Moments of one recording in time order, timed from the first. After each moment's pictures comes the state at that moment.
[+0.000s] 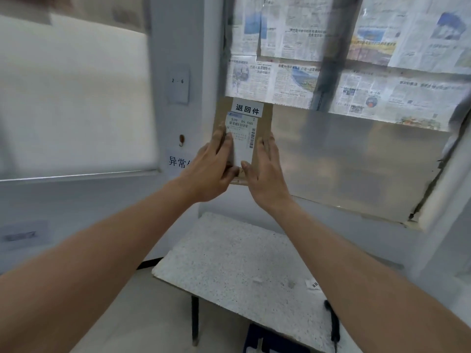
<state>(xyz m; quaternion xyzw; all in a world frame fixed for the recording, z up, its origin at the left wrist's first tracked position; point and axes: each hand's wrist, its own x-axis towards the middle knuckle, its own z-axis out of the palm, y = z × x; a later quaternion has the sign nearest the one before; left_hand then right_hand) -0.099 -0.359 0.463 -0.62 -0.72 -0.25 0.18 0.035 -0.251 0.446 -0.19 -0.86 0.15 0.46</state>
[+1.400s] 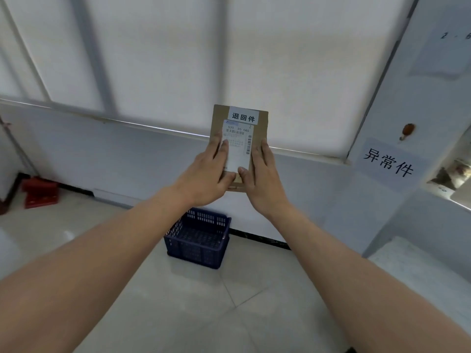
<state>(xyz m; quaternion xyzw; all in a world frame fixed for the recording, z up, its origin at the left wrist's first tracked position) -0.555 -0.749 0.353 -0.32 -0.92 -0.18 0.13 -0.513 -0.581 0.329 0.06 -0.90 0.36 0.25</state>
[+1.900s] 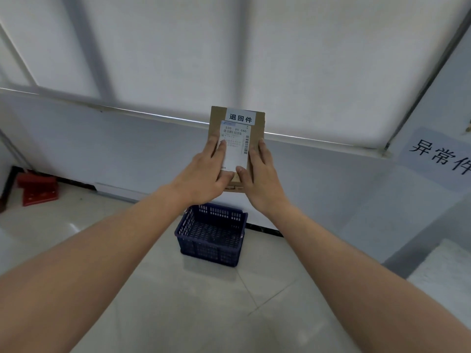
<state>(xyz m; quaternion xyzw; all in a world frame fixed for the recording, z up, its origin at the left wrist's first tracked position) -0.742 -0.841 0.307 -0.32 -0.92 -0.19 0.07 -0.694 -0.676 0.281 0.02 -0.91 0.37 0.20</state>
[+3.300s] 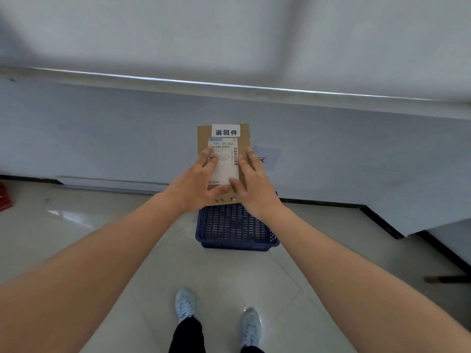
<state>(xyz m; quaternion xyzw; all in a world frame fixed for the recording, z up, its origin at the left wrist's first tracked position) -1.216 -0.967 0.096 -0.35 -0.90 -0.19 -0.16 -1.126 -0.804 0.093 -0.12 -0.92 0.36 0.01</state>
